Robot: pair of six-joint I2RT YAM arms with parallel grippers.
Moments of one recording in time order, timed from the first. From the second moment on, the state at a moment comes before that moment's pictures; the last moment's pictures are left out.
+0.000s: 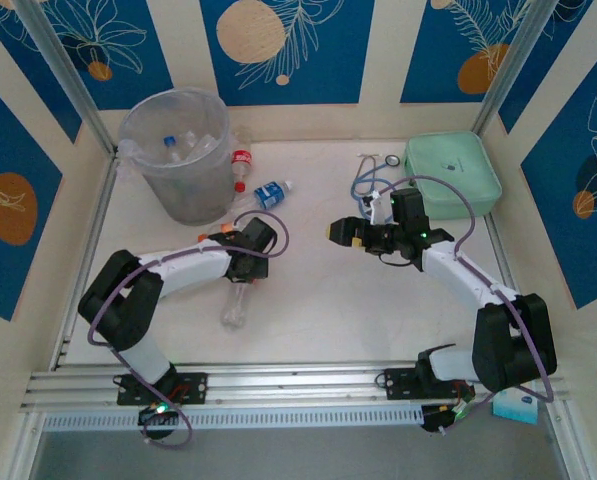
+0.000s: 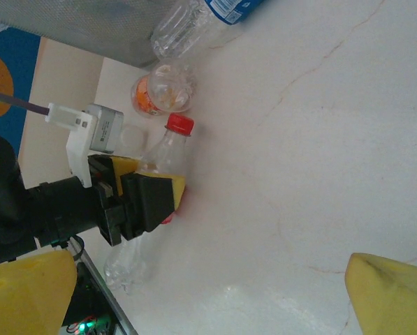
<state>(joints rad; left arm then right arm) -0.69 1.66 0.98 -0.54 -0.27 -0.62 0.26 1.32 0.82 -0.26 -0.70 0.48</state>
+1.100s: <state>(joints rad) -0.27 1.50 1.77 -0.26 -0.34 -0.12 0.29 1.23 0.82 -0.37 -0.63 0.45</state>
